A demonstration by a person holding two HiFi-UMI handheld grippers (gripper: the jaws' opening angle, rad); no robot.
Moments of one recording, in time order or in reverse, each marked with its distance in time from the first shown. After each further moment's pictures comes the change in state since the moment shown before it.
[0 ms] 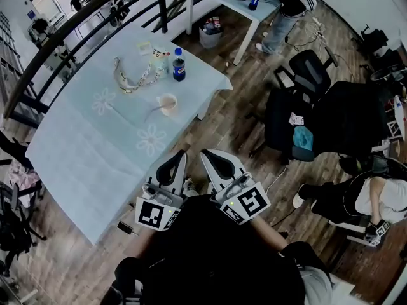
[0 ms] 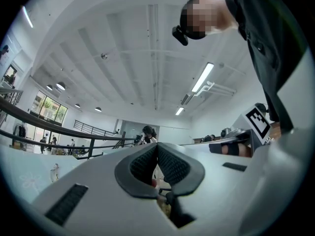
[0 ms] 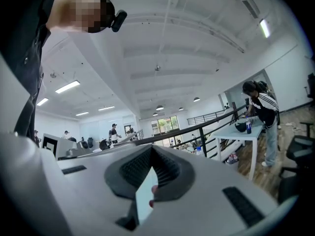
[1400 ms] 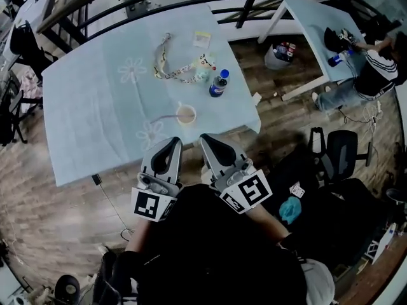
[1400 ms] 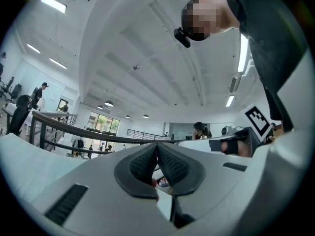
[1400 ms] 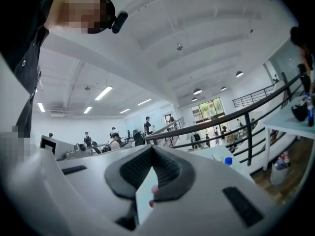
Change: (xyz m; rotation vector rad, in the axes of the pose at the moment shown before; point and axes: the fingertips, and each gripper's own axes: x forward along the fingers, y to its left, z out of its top) left arm 0.110 0.112 -0.002 0.075 -0.092 0.619; right arm 0.152 -0.115 0.017 0.014 0.140 0.566
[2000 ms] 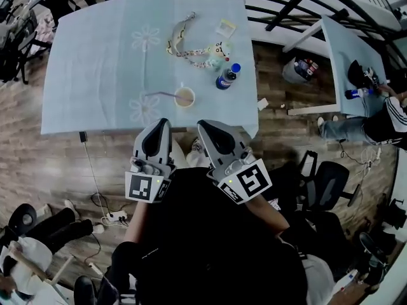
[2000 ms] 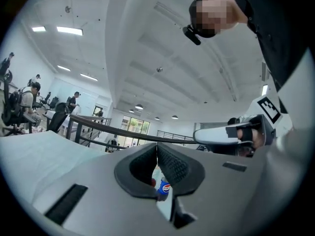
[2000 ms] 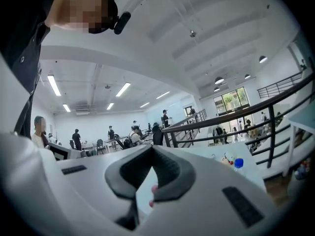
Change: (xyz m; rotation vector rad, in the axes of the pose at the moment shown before) left arm -0.005 0.013 -0.048 -0.033 -0.023 0.406; right arm -0.002 -0.028 -0.009 -0.026 0.093 0.276
